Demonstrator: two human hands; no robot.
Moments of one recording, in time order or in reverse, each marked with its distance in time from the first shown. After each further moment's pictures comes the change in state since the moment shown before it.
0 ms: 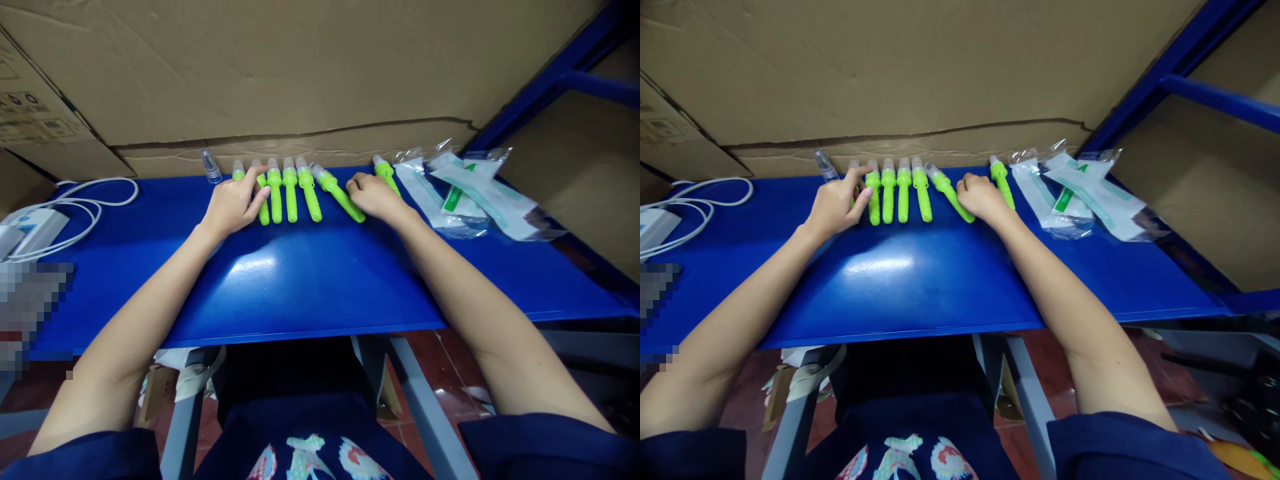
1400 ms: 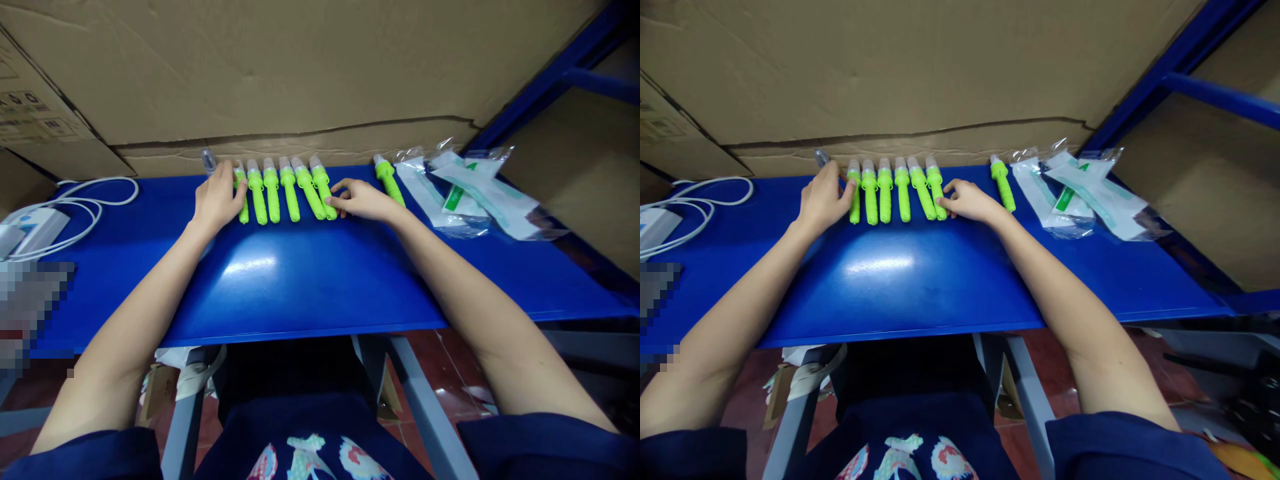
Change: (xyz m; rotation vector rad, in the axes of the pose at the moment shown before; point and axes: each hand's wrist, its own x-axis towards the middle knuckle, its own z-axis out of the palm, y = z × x) left_hand 0.003 -0.011 -0.006 0.099 -0.146 -0.471; right_hand -0.020 -0.034 -0.025 0.275 -0.371 -0.053
